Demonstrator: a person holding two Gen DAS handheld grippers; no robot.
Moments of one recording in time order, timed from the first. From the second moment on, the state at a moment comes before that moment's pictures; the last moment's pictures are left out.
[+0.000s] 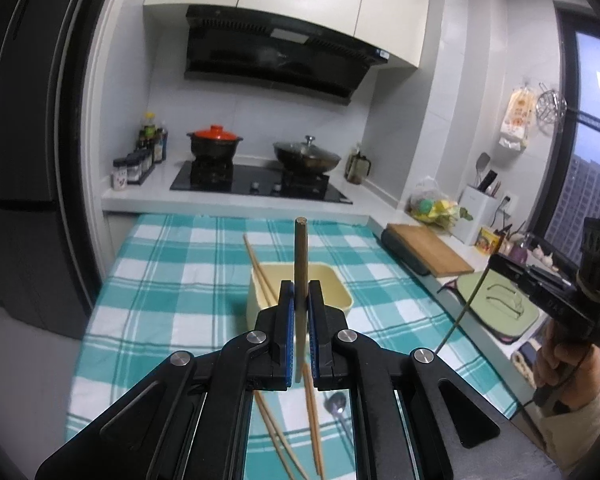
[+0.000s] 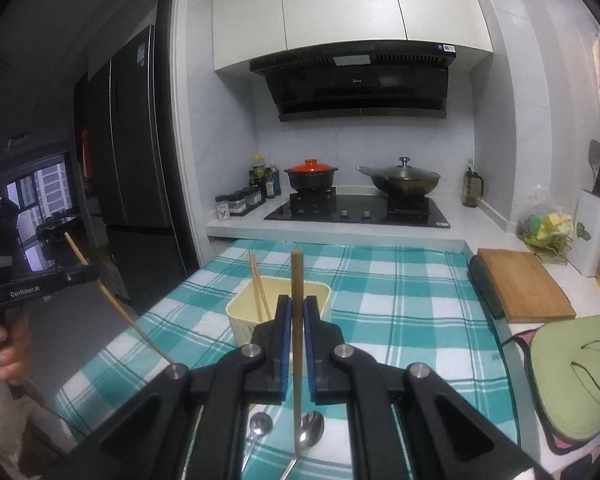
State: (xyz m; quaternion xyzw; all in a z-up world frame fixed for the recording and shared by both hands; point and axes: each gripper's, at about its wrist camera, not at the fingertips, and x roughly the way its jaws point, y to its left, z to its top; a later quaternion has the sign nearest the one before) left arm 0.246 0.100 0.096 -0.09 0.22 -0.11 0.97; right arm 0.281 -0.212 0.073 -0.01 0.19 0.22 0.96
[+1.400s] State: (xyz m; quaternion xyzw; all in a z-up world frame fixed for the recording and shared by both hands) left arm 0.377 0.094 0.020 -0.04 0.33 -0.01 0.94; right arm 0.447 -0.122 0.035 -0.03 0.25 0.21 0.95
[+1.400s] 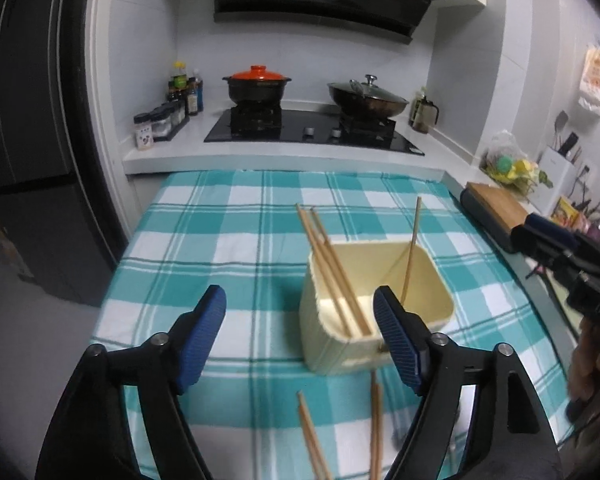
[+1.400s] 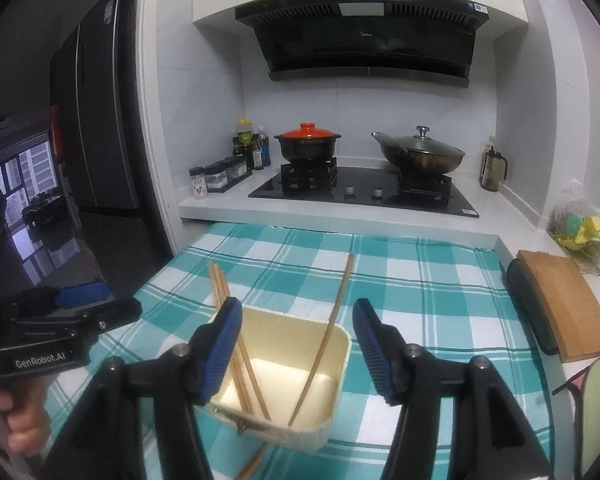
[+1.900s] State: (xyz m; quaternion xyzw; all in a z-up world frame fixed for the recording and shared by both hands) left arm 0.213 0.088 -0.097 -0.10 0.40 0.00 0.91; right arm 0.242 -0.203 -0.075 -0.09 0.29 0.18 0.93
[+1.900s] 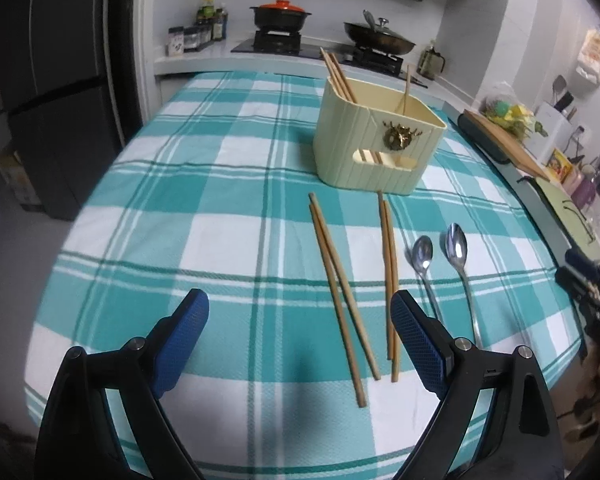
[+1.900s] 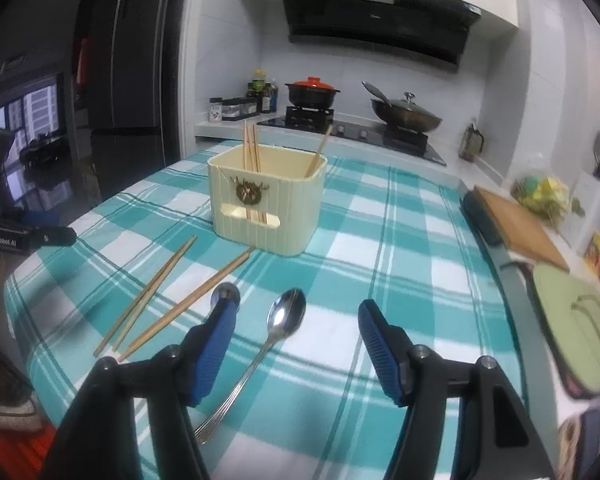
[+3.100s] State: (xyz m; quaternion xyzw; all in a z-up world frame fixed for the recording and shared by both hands) left arm 0.209 0.074 -0.135 -0.12 0.44 0.00 0.89; right arm 0.236 -0.209 -0.135 0.02 0.37 0.16 0.91
